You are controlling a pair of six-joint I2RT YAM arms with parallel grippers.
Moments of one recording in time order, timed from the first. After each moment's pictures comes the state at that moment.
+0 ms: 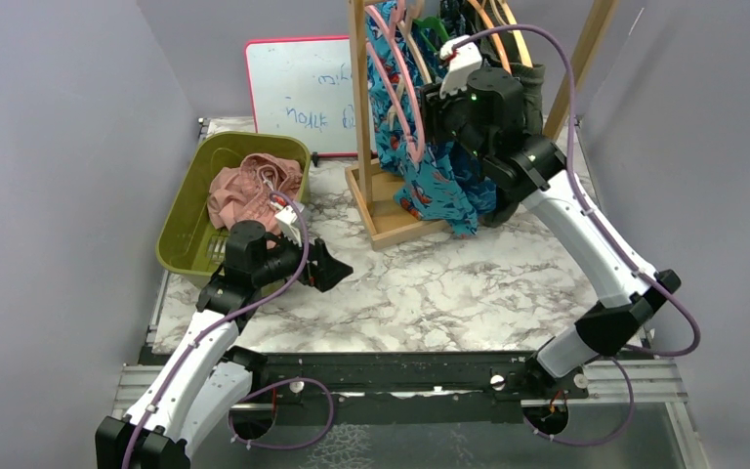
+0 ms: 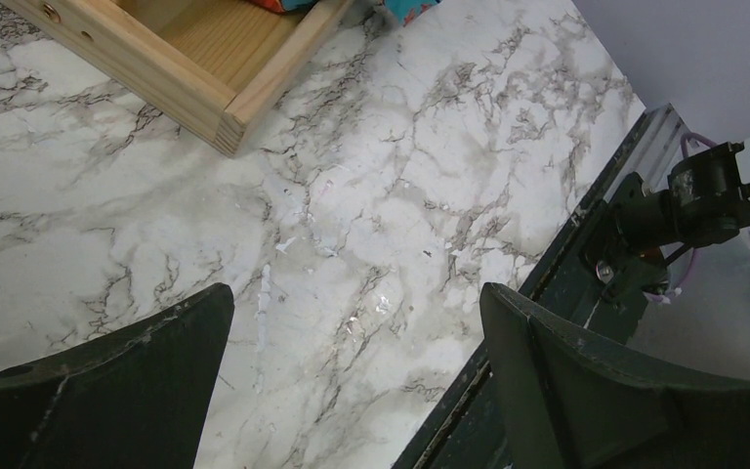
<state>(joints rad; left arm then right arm) -0.30 0.75 0.53 -0.17 0.64 -0.27 0.65 1.54 1.85 -0.50 0.24 -0.02</state>
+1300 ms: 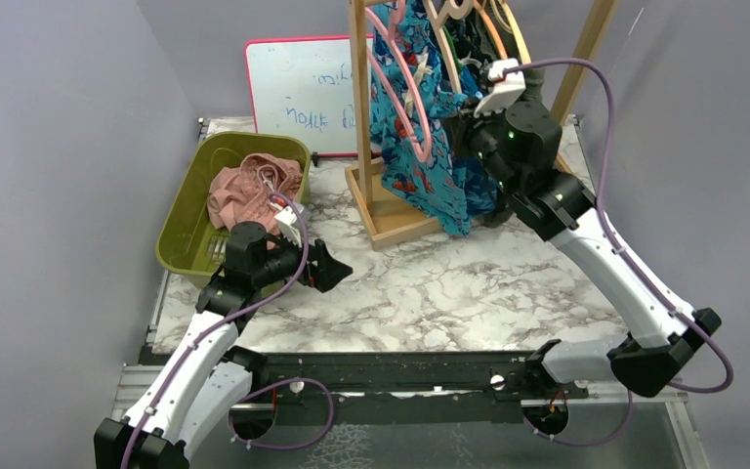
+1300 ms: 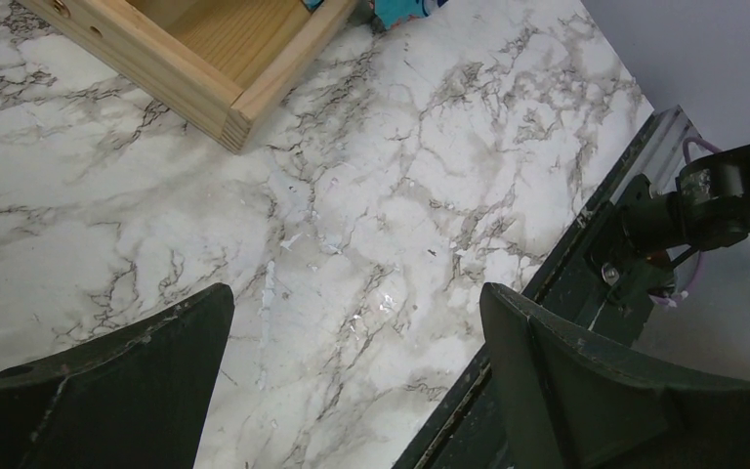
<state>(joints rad) -0.31 0.74 0.53 -0.18 0.63 -0.27 0.65 1.35 1.57 -0.27 0.28 0.11</state>
